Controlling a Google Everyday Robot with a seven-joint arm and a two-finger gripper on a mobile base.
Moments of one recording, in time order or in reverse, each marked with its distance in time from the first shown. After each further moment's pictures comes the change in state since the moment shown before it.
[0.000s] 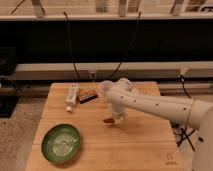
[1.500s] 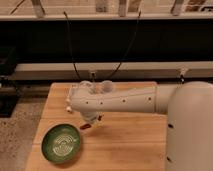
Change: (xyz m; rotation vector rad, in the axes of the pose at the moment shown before) arm -0.138 -0.011 -0.026 -0.009 0.078 -0.255
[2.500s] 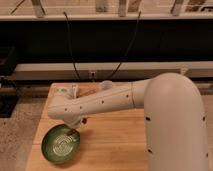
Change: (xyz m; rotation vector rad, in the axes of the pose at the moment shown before) arm -0.068 -0.022 -0.010 0.007 0.038 -0.169
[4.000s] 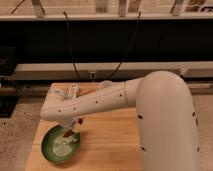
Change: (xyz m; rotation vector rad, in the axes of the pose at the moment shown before) arm -0.016 -0.007 -0.002 -0.007 0.014 -0.081
